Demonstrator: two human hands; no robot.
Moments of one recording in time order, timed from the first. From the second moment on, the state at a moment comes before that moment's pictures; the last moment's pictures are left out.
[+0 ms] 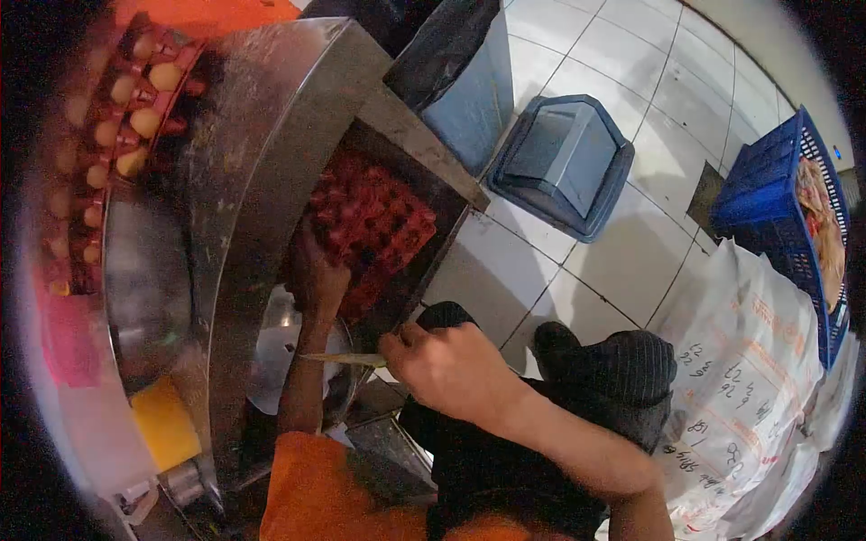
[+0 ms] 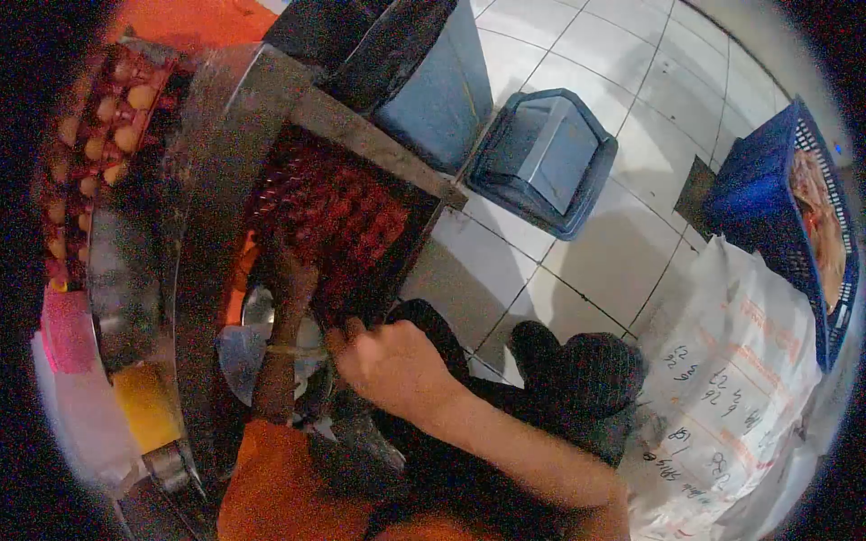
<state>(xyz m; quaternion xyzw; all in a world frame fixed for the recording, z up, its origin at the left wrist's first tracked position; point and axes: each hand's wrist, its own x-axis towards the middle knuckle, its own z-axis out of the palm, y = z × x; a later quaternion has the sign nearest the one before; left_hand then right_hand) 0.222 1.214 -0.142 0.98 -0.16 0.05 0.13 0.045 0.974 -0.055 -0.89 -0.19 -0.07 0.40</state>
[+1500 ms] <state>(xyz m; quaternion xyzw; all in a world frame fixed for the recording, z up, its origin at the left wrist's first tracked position) 0.173 1.214 -0.217 0.96 -0.23 0.05 -0.13 0.050 0.979 -0.068 -0.91 -0.20 -0.09 0.36</state>
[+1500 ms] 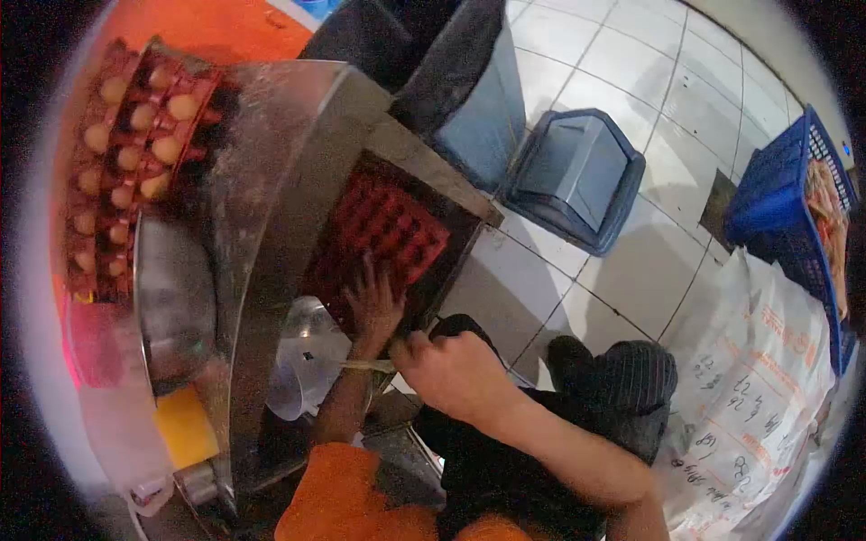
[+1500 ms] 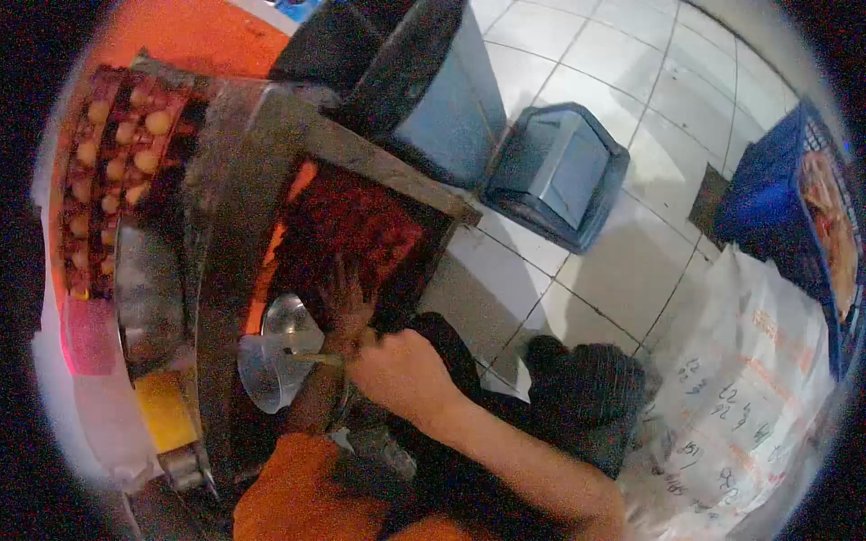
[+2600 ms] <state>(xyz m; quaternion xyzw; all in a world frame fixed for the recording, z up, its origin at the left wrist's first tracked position) 0.222 1.217 -0.275 0.94 -0.28 0.12 -0.16 0.061 0.960 -0.059 -0.91 -0.22 -0.12 0.32</state>
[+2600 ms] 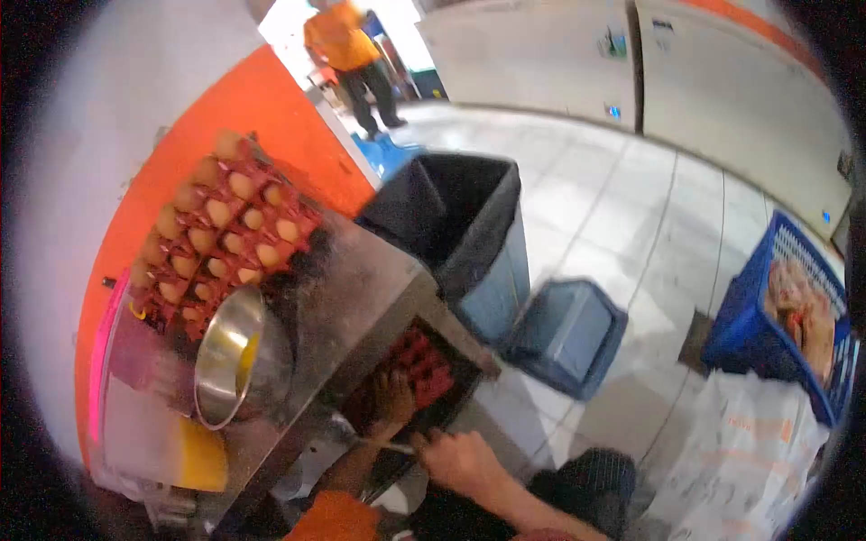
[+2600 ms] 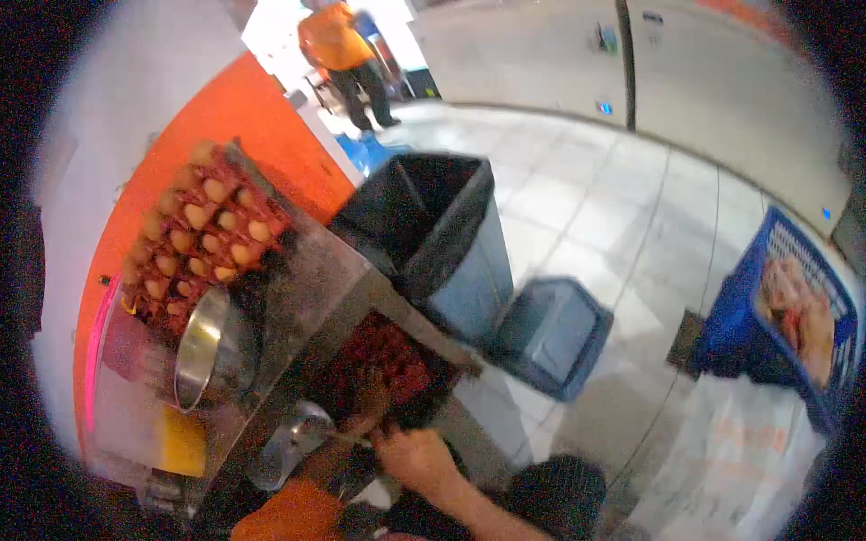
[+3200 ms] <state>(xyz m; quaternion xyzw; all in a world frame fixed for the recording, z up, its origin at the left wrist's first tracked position) 0.240 1.201 -0.216 0.96 -0.26 -0.07 0.00 0.059 0.962 -0.041 -0.92 -0.20 -0.07 0.33</state>
